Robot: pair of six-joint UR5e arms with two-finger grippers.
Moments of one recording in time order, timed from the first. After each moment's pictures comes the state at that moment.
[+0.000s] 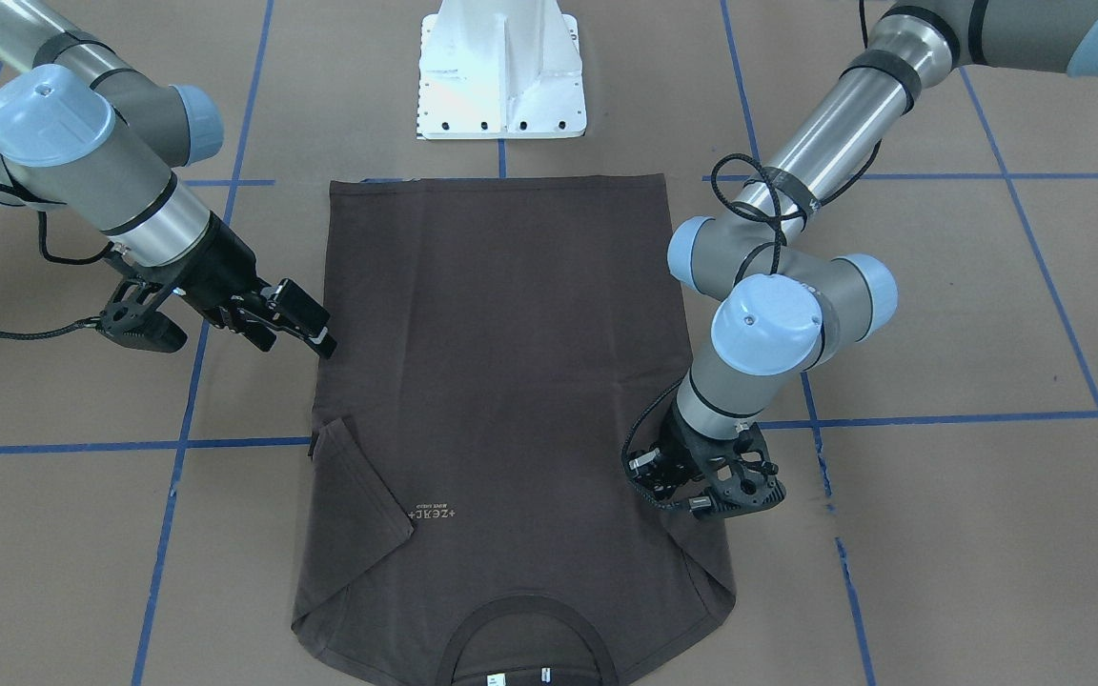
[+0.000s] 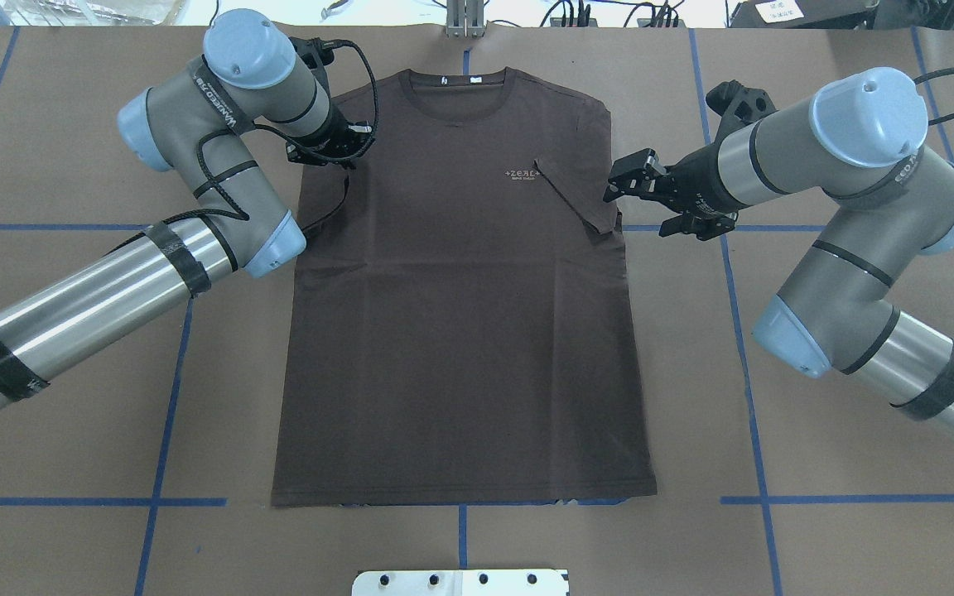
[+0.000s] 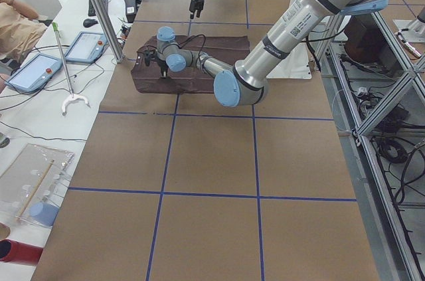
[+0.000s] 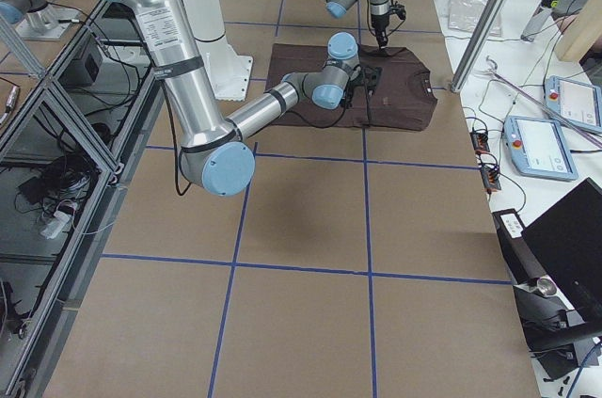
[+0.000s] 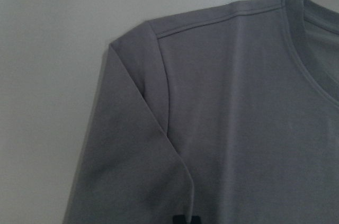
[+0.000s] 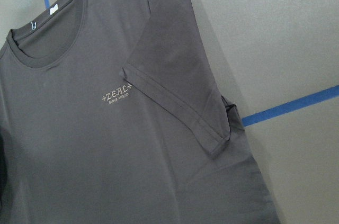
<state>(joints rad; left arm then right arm) -0.81 -2.43 -1.03 -2.13 -1.98 -1.25 0.81 -1.19 1.69 -0.97 2.08 1.56</state>
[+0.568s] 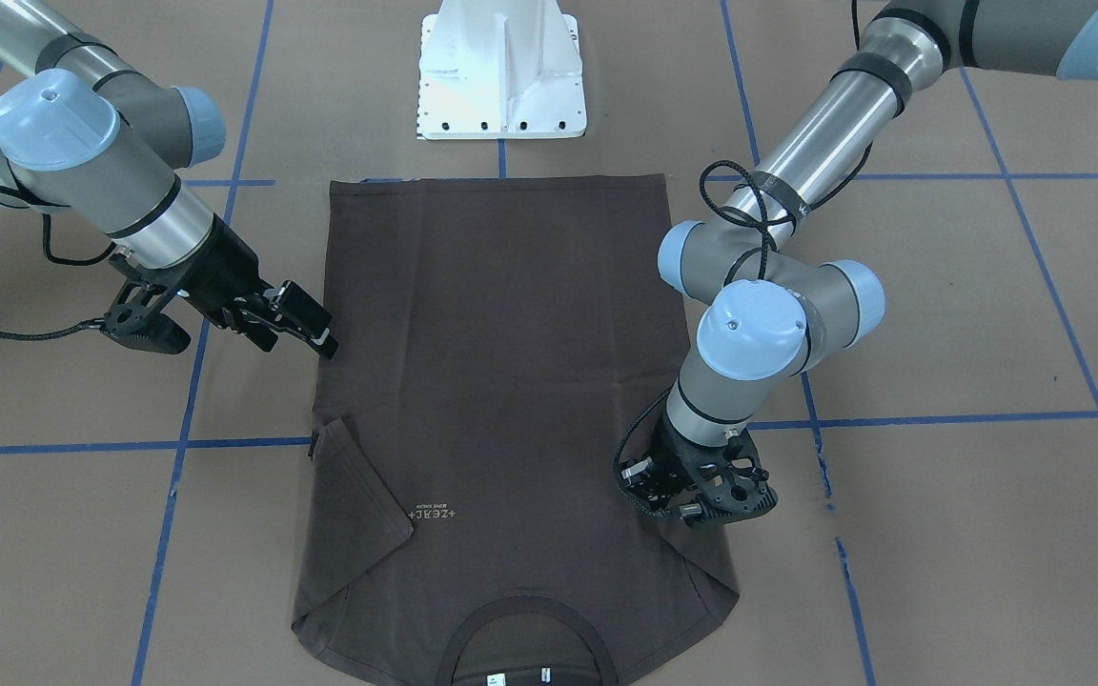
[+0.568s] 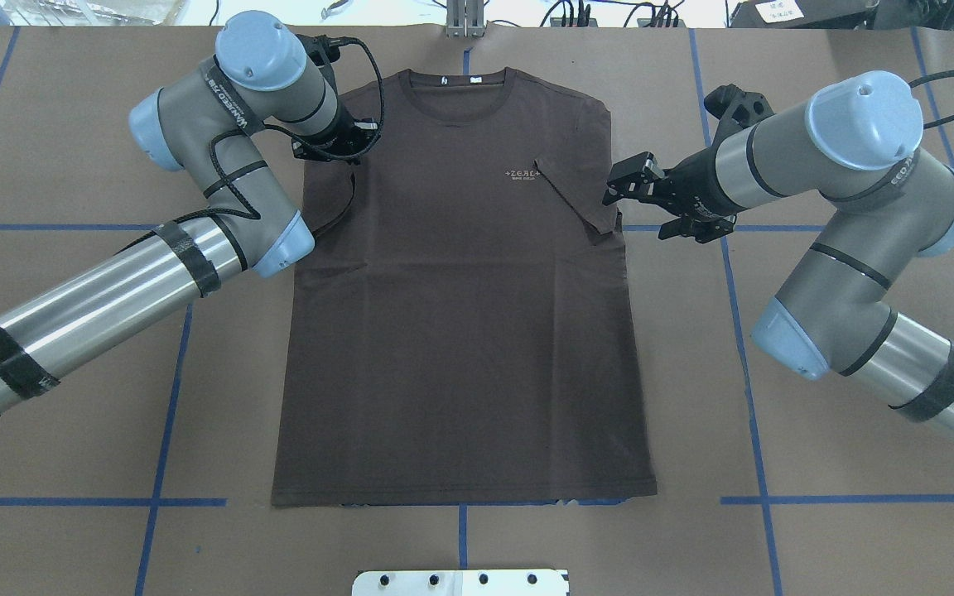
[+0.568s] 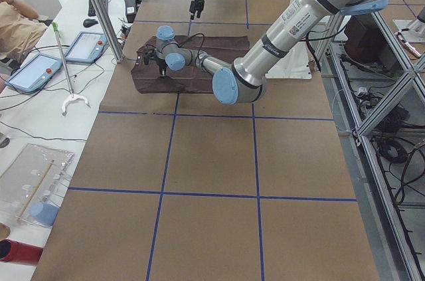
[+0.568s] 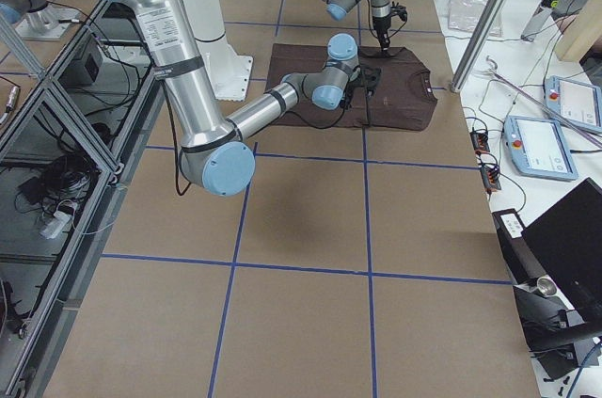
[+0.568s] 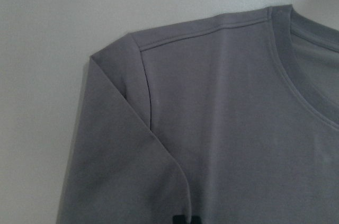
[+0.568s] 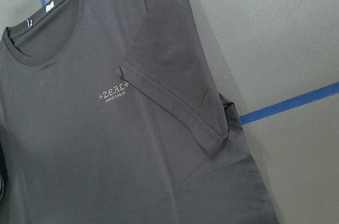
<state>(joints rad) -0.80 -2.44 -1.01 -2.15 -1.94 -1.25 0.81 -1.19 1.69 -0.97 2.08 1.56</state>
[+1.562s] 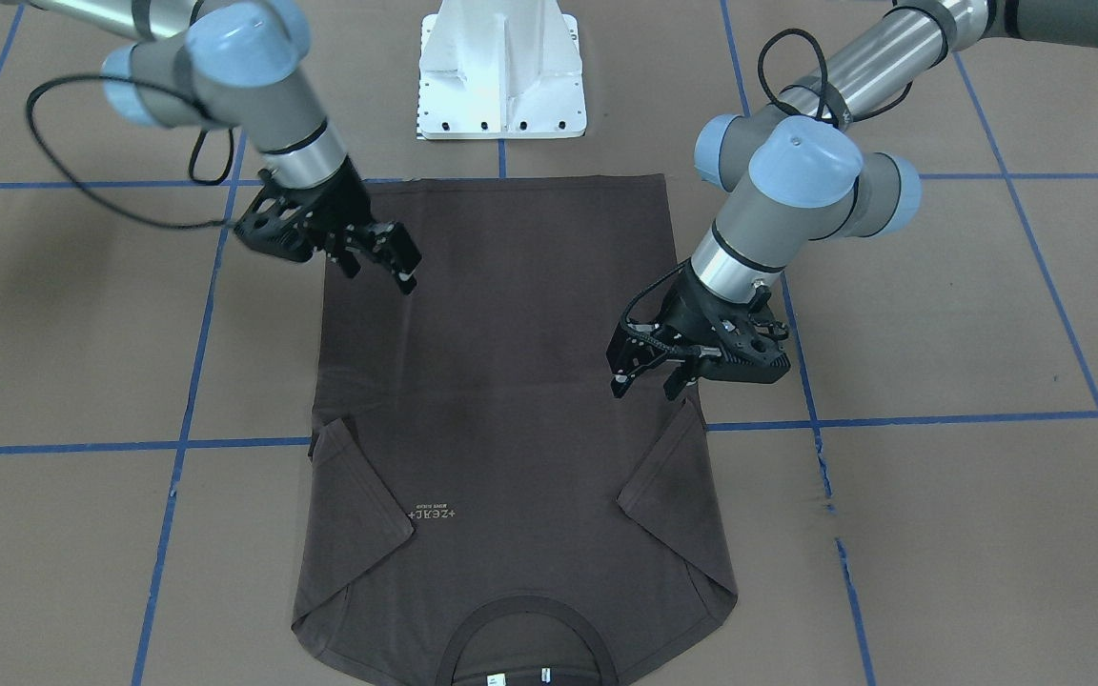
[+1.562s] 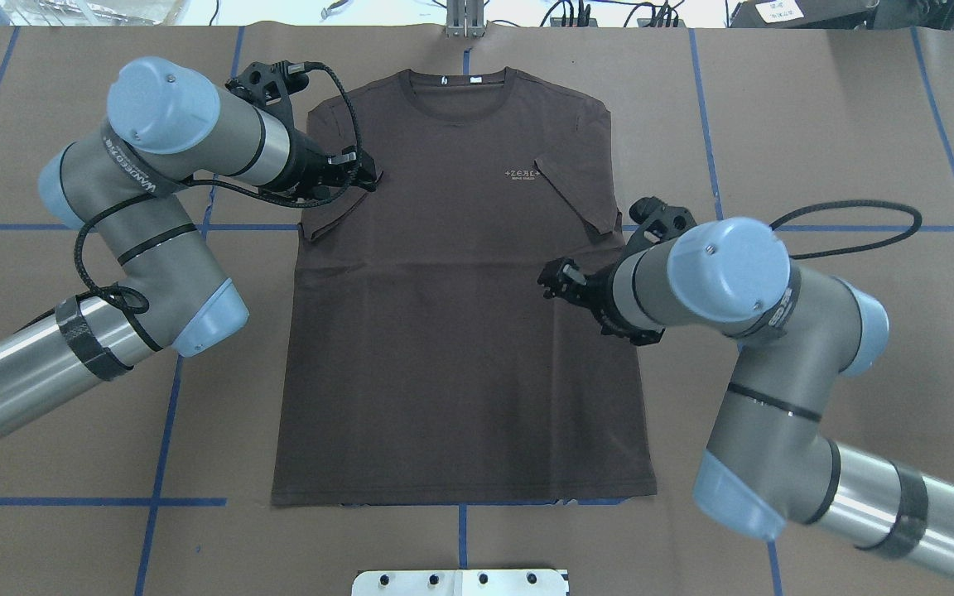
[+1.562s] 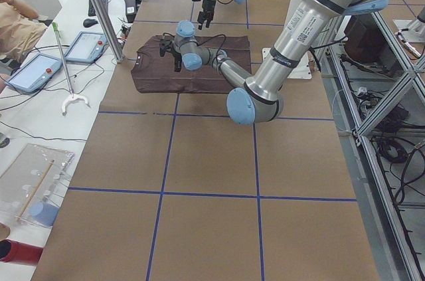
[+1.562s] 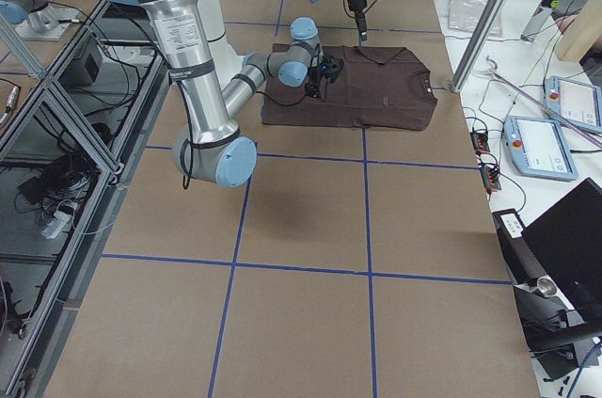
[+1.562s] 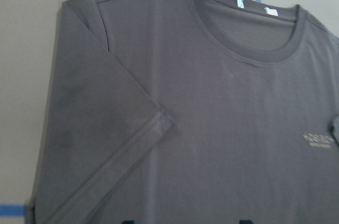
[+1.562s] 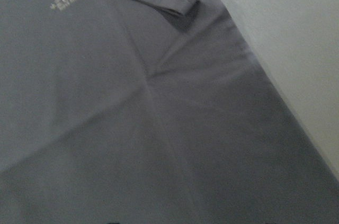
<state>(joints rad) -0.76 -2.17 -1.51 -2.17 -1.96 -1.31 0.46 -1.19 1.92 -1.35 1.71 1.79</state>
